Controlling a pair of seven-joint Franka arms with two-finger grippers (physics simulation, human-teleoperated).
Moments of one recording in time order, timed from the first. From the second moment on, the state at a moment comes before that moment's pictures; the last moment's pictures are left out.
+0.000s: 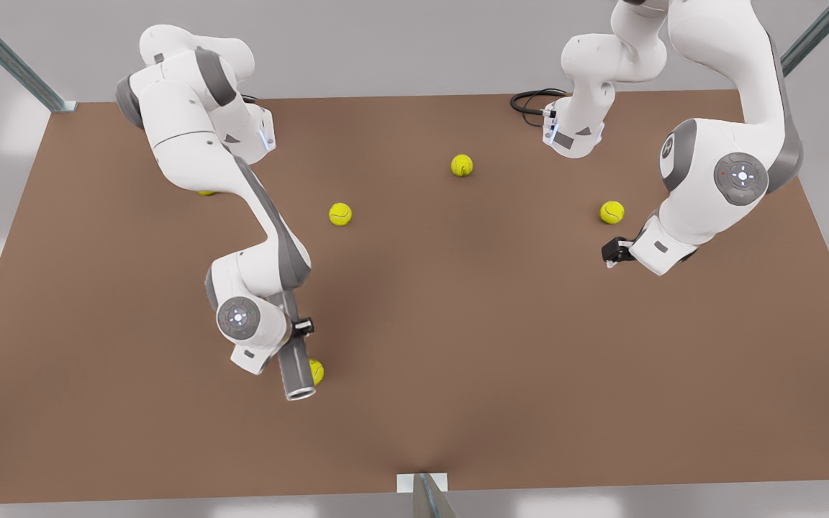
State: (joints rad) left arm -0.10 0.13 -0.07 -1.65 0.01 1.74 -0.13; right arm 0.24 0.70 0.13 -1.32 -0.03 1.89 0.08
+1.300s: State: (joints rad) left arm -0.10 0.41 -0.23 -1.54 -0.42 1.95 -0.21; right arm 0.51 1.01 0.20 -0.94 -0.21 1.96 -0.76
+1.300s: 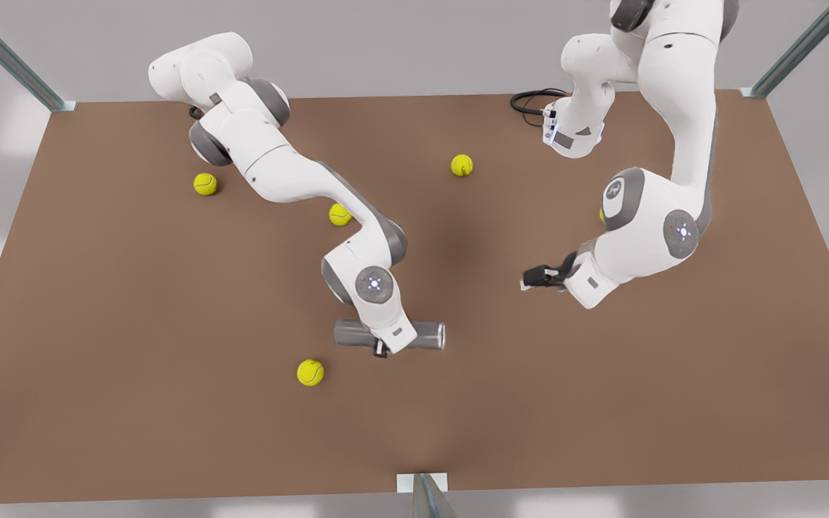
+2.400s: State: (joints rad) left arm -0.12 0.59 -0.24 -1.43 -0.64 2.05 -0.21; right arm 0.63 1.12 0.18 -0.91 -0.29 1.99 -0.74
